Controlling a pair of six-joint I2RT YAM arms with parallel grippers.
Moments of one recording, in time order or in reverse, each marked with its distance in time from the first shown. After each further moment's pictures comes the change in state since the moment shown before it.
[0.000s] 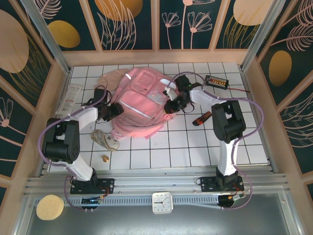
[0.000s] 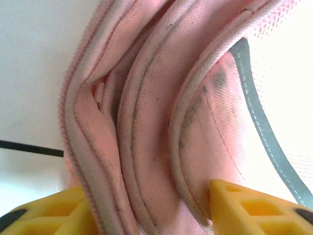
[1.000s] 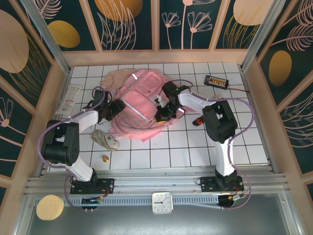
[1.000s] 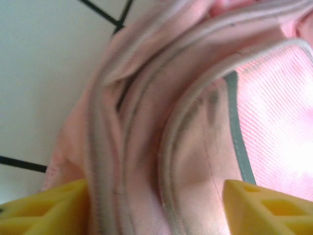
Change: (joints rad) left arm -0.018 -0.020 -0.039 0.143 -0.009 -0.144; right arm 0.116 0.047 0.054 -0.100 -0.066 0.312
